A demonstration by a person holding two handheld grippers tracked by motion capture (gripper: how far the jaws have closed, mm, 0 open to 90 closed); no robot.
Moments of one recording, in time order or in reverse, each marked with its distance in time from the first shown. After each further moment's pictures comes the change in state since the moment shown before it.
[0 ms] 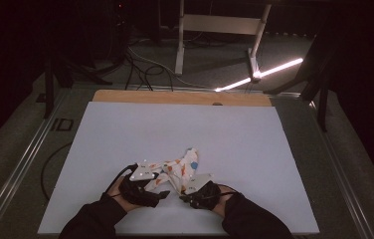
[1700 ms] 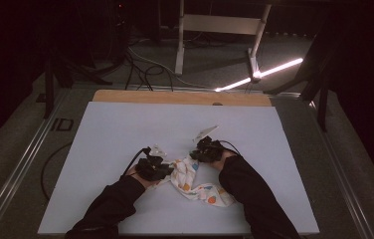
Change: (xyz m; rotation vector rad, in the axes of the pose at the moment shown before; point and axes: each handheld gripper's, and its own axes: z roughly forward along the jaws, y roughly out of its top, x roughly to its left) left arm 0.050 0.019 0.062 0.076 0.038 -0.133; right arm -0.135 0.008 0.016 0.062 -0.127 0.286
